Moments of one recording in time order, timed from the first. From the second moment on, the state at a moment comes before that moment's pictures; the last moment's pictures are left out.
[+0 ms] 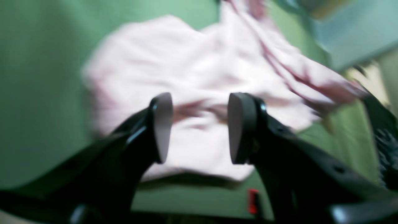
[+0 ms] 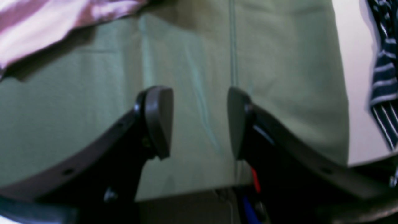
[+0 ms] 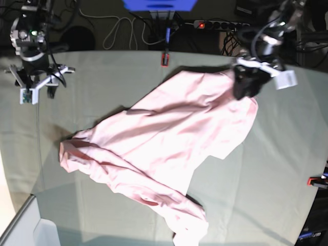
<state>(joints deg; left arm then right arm) 35.3 -28.7 11.2 103.5 -56.2 2.5 -8.2 -29.9 3.7 21.4 110.7 -0.5 9.4 -31.4</state>
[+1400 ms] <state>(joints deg) 12.1 -26.4 -14.0 87.2 -56.1 1.8 22.8 -29.4 4.3 19.6 110.7 -1.0 9.4 -32.3</state>
